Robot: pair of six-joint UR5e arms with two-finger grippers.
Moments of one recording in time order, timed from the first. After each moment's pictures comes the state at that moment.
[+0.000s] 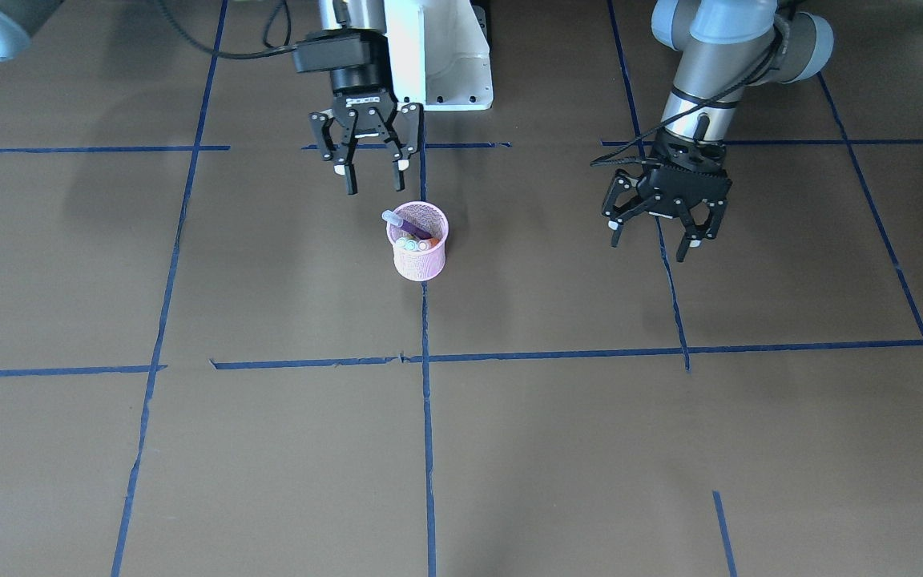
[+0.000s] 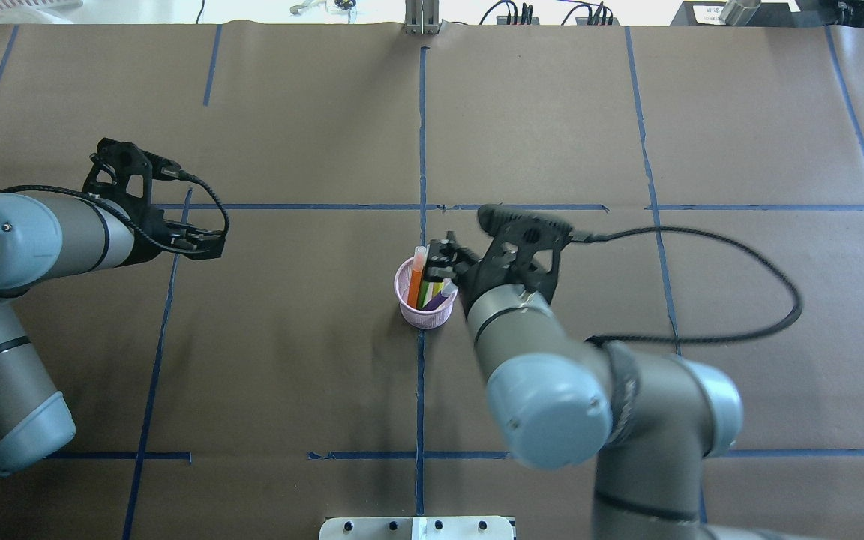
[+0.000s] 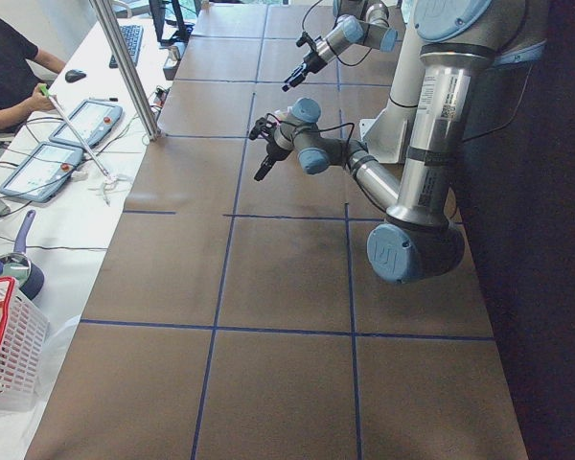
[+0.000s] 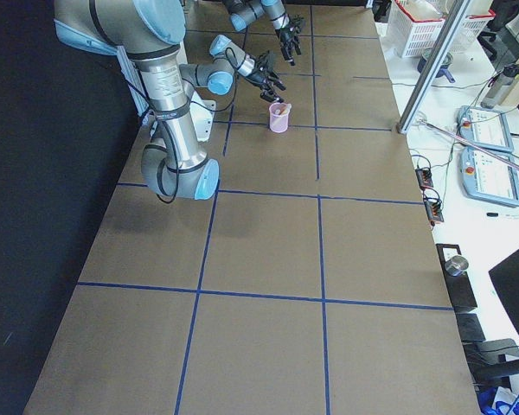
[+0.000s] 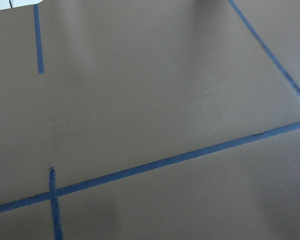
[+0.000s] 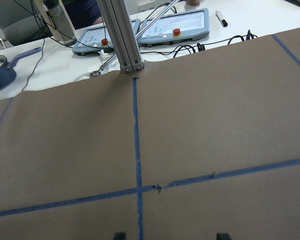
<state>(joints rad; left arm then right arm) -0.66 -1.73 -1.93 -2.01 -1.62 -0.76 0.31 -1.07 2.04 -1.54 1.08 1.47</state>
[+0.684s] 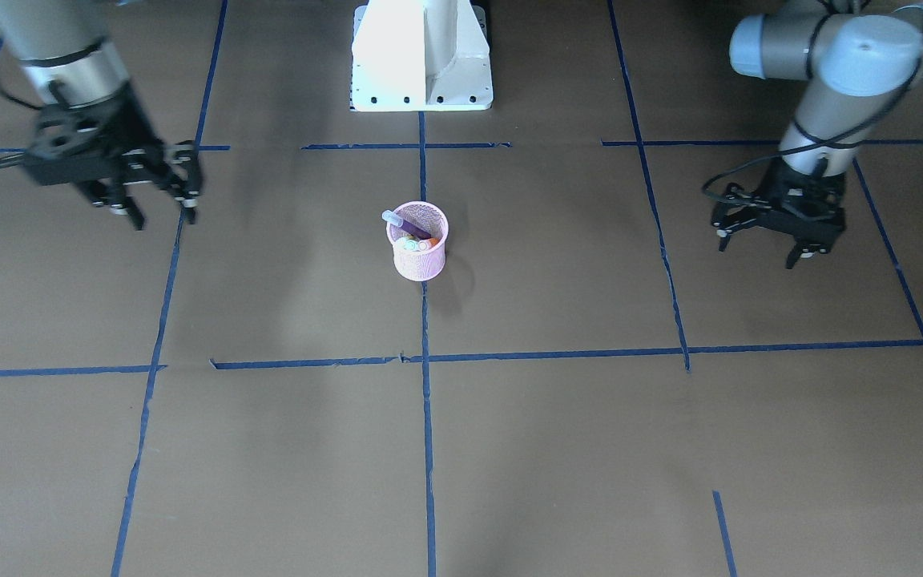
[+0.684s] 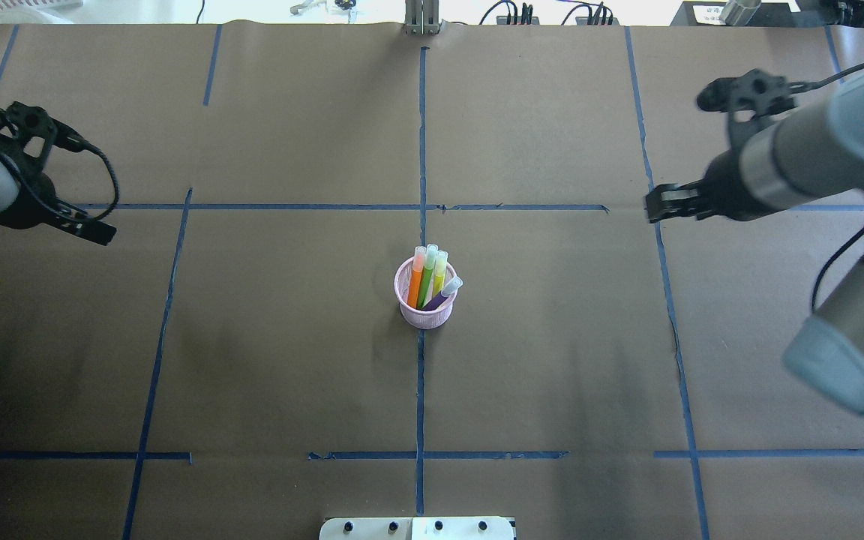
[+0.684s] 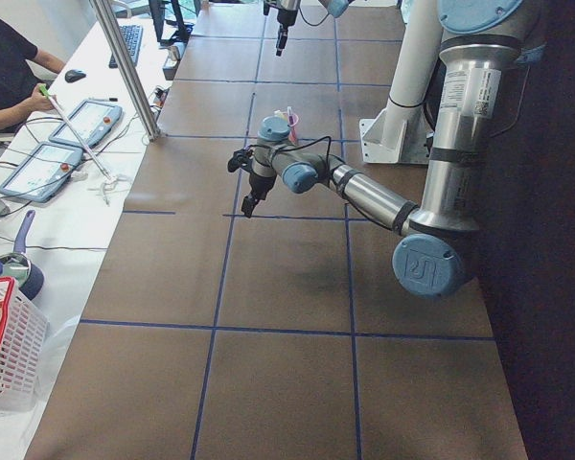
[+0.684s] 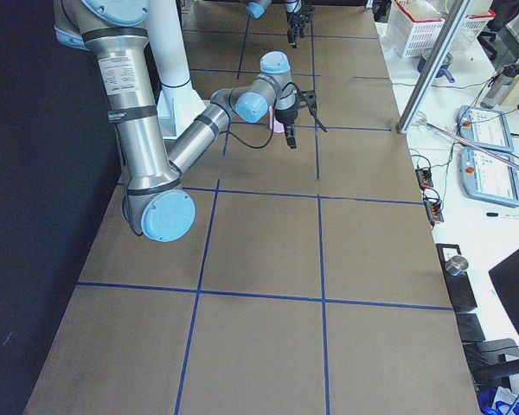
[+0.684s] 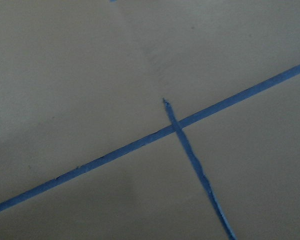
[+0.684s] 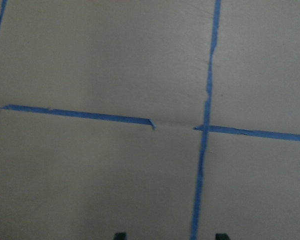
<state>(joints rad) -0.98 -1.65 -1.87 -1.84 -2.04 -0.39 0.94 -1.40 2.09 -1.54 2.08 0.79</state>
